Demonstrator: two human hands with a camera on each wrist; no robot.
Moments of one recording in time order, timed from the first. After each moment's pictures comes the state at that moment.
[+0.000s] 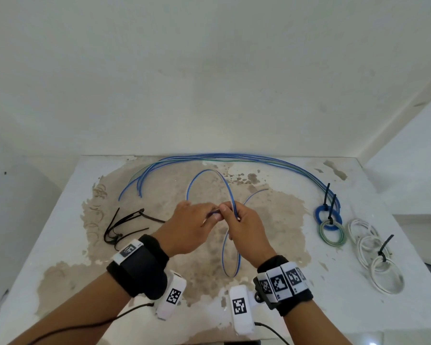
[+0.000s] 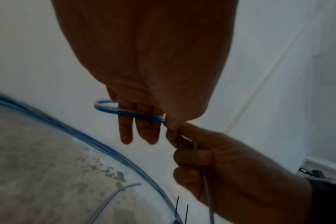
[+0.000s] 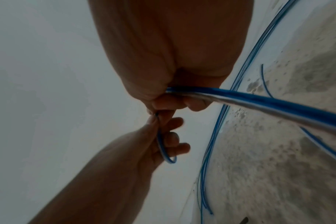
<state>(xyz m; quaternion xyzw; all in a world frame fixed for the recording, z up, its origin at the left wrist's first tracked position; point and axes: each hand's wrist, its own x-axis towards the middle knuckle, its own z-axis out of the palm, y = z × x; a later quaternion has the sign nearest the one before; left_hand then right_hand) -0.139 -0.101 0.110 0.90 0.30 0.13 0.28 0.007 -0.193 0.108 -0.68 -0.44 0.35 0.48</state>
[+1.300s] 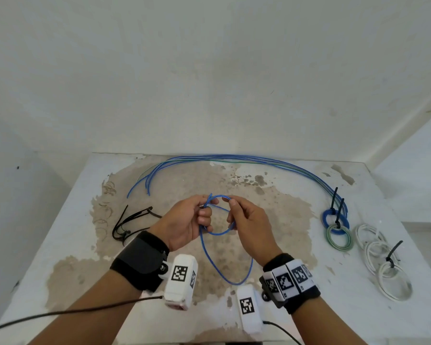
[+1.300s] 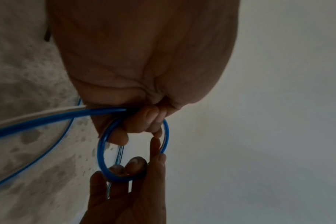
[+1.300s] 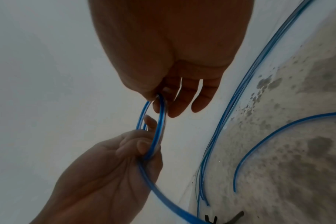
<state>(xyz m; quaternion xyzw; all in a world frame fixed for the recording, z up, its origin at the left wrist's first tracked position) -0.147 -0.093 0.132 0.33 0.39 0.18 0.84 -0.001 -0.184 0.105 -0.67 -0.45 0.32 0.50</state>
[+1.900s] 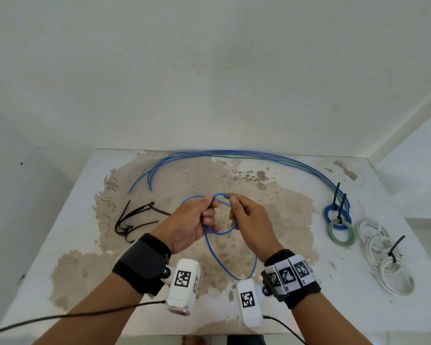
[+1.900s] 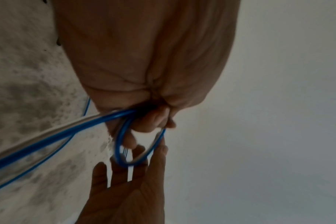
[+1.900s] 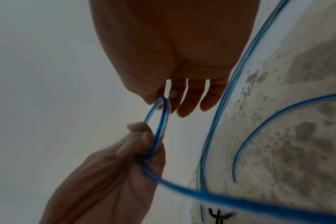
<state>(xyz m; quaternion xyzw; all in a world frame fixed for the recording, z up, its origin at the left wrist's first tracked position) -0.149 -0.109 0.125 0.36 0.37 0.22 0.83 -0.002 -0.188 0.102 -0.68 -0.43 0.35 0.49</state>
